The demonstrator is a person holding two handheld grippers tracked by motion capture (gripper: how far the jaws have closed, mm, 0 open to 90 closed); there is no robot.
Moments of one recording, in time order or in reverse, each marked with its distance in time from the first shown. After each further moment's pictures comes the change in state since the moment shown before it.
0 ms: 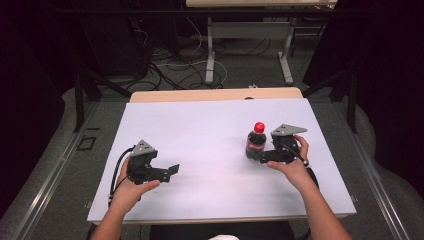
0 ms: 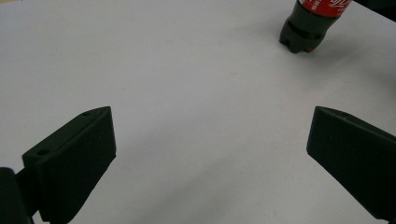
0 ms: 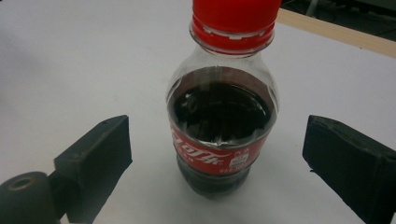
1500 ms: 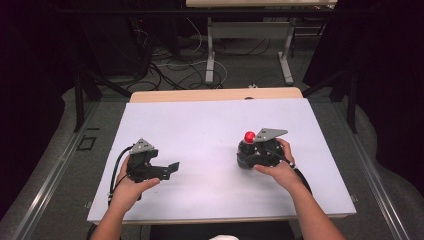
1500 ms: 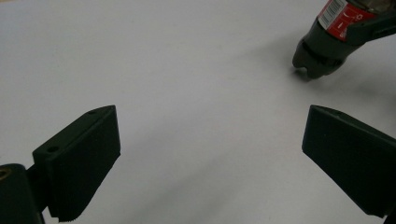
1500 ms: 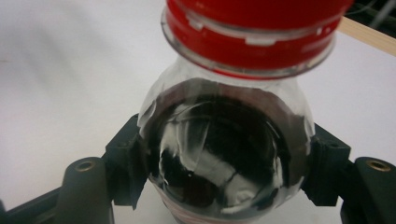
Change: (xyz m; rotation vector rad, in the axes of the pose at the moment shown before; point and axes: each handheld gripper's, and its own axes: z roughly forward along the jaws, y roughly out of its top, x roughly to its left) left arm -0.002 0.007 -0.003 -0.007 -0.018 -0.023; right arm 0.037 0.008 0.016 0.031 0.177 -0.167
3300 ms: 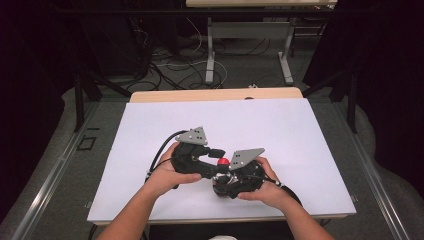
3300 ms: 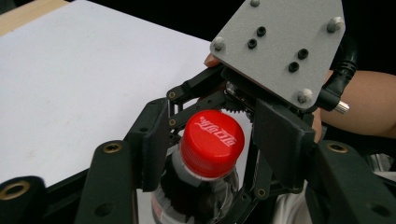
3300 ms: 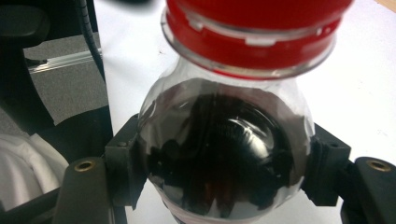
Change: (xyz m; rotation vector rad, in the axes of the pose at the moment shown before) left arm -0.111 0.089 0.024 0.053 -0.504 0.312; right arm 0.087 0.019 -0.007 0.028 0.313 -0.181
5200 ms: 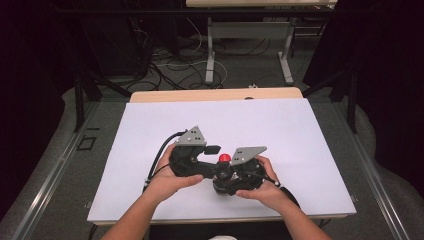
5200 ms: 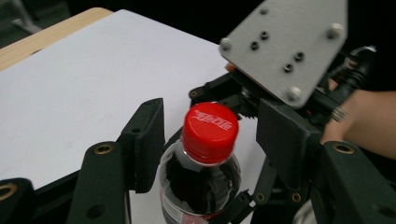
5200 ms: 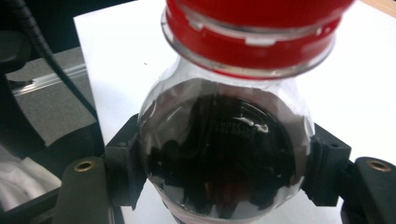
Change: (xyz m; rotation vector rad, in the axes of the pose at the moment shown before) left arm -0.014 0.001 -0.012 -0.038 0.112 -0.011; right arm 0.001 0.004 -0.004 -0.017 -0.071 0.093
